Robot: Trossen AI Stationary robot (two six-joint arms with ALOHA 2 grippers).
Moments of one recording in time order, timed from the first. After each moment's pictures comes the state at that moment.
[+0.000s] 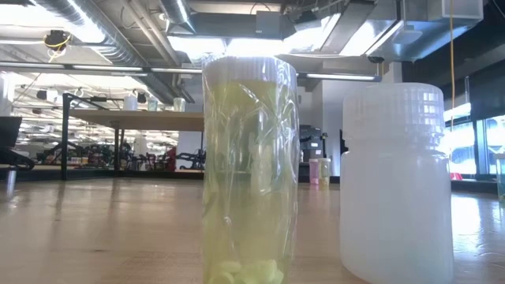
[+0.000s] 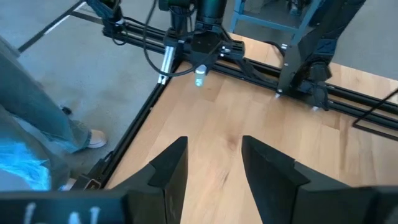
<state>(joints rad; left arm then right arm) -1.27 1.57 1.03 -0.91 -0.21 -1.54 0.29 1.95 2.32 -0.98 -0.07 -0.08</state>
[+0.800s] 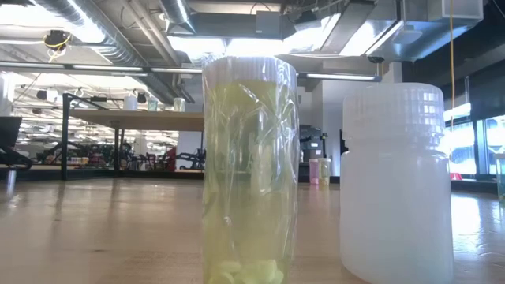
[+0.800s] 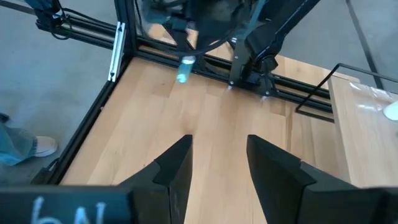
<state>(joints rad) -1.03 1.19 1.10 -1.24 -0.34 -1.51 0.29 1.95 2.32 -0.98 0.15 -0.08</state>
